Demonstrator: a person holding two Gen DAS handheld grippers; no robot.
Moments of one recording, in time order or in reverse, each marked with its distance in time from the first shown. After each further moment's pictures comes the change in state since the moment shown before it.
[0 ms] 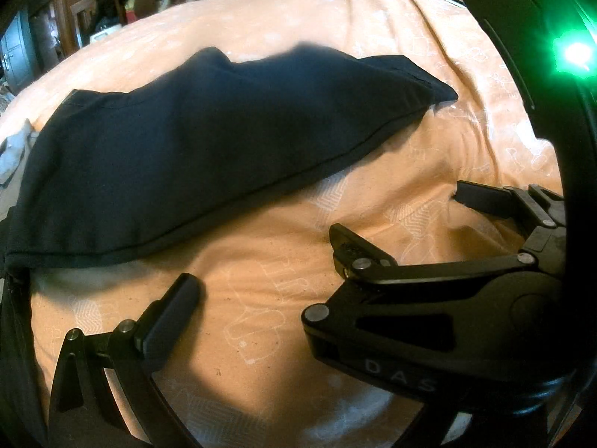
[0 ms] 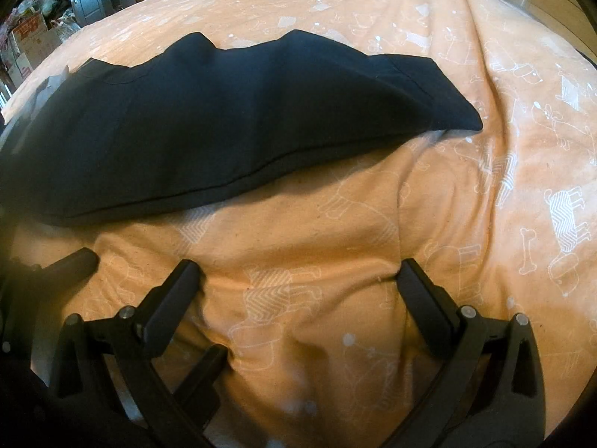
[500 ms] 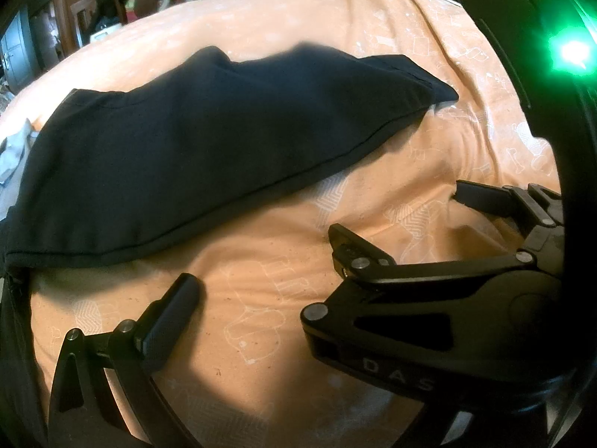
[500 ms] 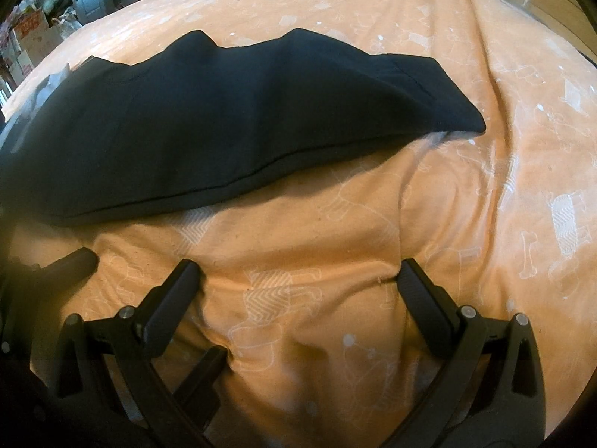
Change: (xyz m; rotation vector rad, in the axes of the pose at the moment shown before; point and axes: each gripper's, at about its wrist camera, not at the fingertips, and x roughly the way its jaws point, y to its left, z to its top) left arm 0.002 0.001 0.002 -0.003 0.002 0.004; right arm 0.003 0.003 0.003 -0.013 0.006 0.002
